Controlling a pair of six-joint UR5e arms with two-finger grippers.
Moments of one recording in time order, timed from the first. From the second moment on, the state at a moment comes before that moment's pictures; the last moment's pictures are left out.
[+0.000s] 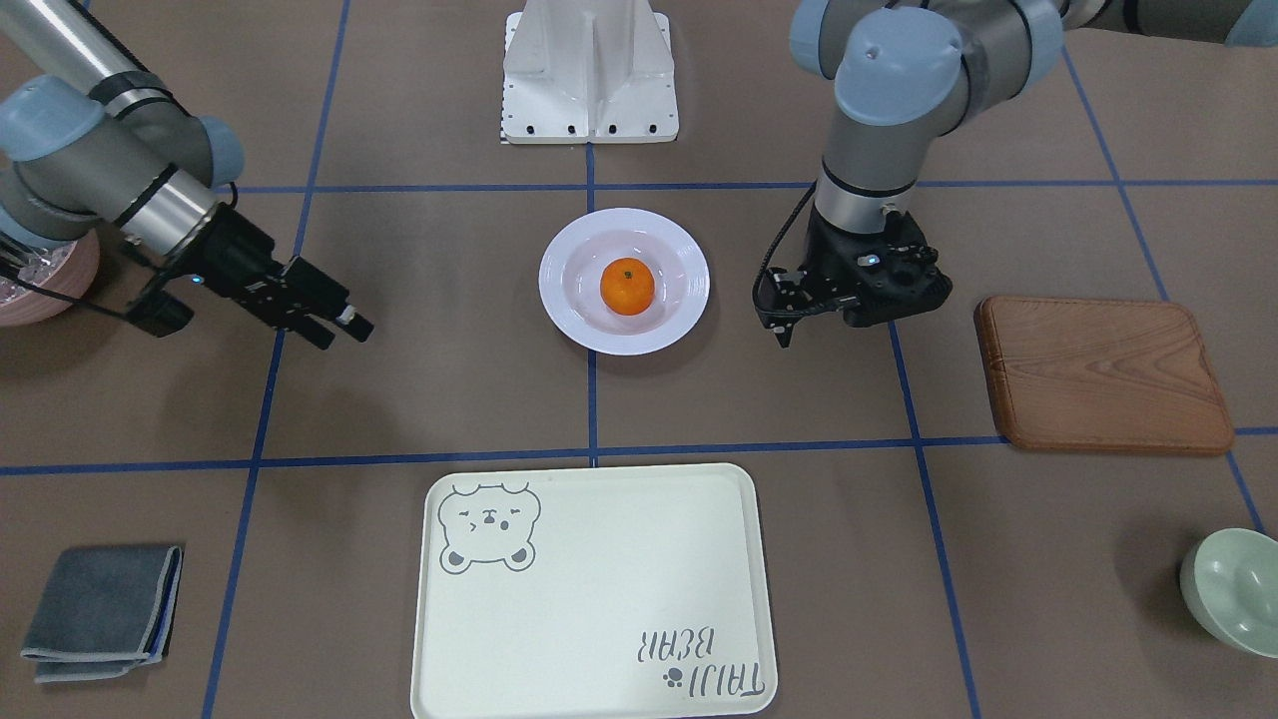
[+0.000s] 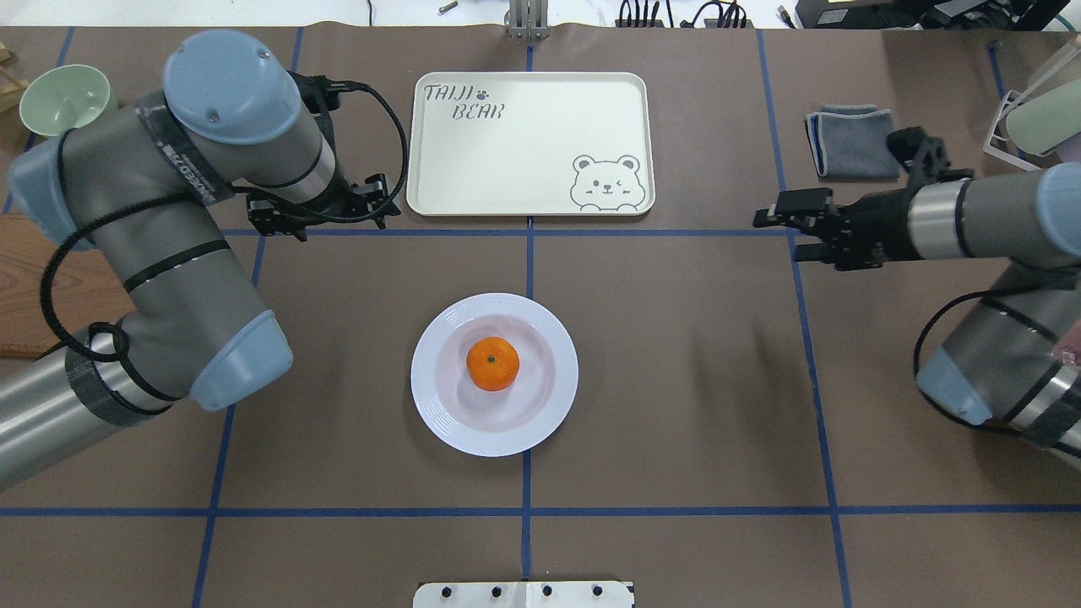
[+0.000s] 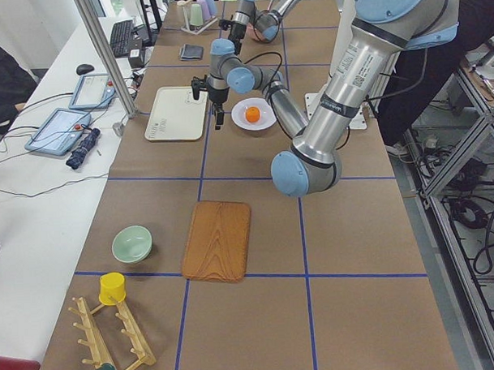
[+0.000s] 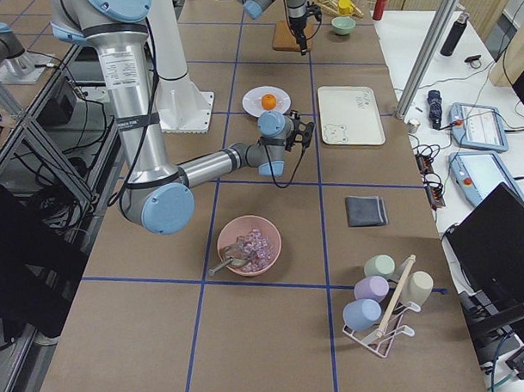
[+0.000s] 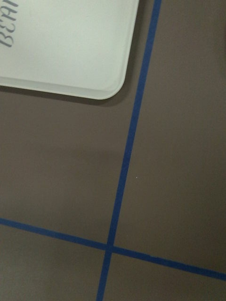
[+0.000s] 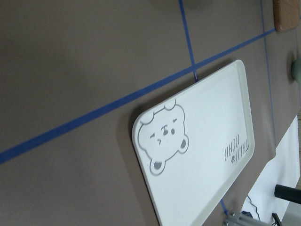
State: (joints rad) left arm -0.78 -2.13 -1.83 -1.44 -1.88 -1.22; right arm 0.71 -1.36 1.60 -0.30 1.95 1.80
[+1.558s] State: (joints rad) left arm -0.84 -2.09 -1.81 -1.45 -1.88 -1.22; right arm 0.40 -1.16 1.46 -0.26 1.66 1.91
